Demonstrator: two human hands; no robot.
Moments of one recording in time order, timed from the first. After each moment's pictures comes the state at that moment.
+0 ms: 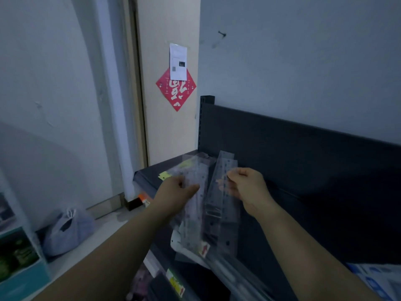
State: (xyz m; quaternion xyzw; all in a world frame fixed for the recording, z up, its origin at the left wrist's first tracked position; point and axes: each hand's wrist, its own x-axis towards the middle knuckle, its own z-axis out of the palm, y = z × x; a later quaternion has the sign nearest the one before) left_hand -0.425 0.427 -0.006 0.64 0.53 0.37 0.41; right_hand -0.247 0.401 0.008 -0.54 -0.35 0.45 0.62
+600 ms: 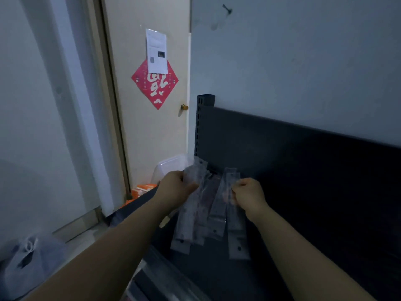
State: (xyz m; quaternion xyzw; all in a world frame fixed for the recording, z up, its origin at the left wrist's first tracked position) left_hand -0.407 0.631 -0.013 0.76 0.50 0.28 0.32; right_hand -0.227 0.576 -0.038 -0.72 -0.34 0.30 0.52
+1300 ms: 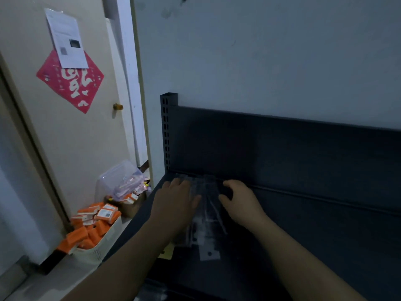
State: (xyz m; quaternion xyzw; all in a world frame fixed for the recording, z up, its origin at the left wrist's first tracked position) left_hand -0.406 0.671 -0.034 0.93 0.31 0.18 0.08; right_hand -0.277 0.554 -0.030 -0.84 -0.41 0.11 0.34
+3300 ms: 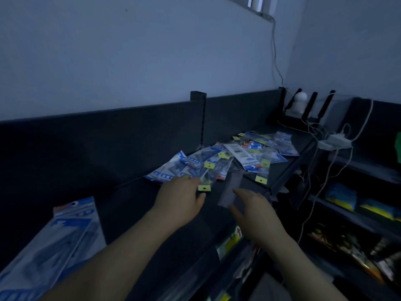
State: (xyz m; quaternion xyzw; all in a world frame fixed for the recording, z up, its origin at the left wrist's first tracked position) left_hand -0.031 0.043 -0.007 0.94 -0.26 0.16 0.15; right_hand -0.092 -0.140 -0.021 -0.98 0.04 -0.10 0.16
